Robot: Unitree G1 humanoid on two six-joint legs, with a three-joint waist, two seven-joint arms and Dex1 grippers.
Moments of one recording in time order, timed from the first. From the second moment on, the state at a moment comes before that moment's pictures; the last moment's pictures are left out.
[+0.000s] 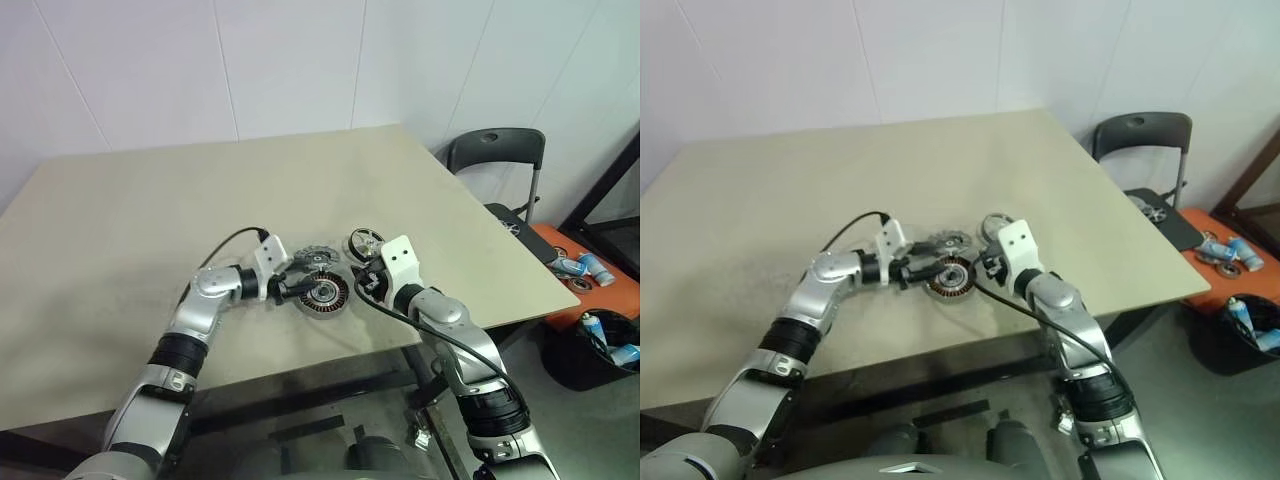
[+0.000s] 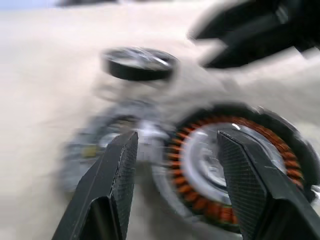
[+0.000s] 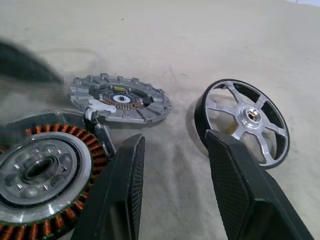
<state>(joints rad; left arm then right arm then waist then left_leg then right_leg) -0.55 0.34 -0.09 0.45 -0.15 0.05 -0.98 -0.28 -0.22 0.14 -0.15 0.10 0.60 0.32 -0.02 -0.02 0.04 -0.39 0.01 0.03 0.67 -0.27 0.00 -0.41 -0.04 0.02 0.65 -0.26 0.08</state>
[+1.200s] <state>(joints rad) -0.36 0.45 0.13 0.01 -0.62 0.76 -0.83 -0.45 -0.26 0.30 0.15 0.10 0.47 0.65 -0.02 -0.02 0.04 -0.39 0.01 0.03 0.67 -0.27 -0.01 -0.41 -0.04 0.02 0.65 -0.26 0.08</state>
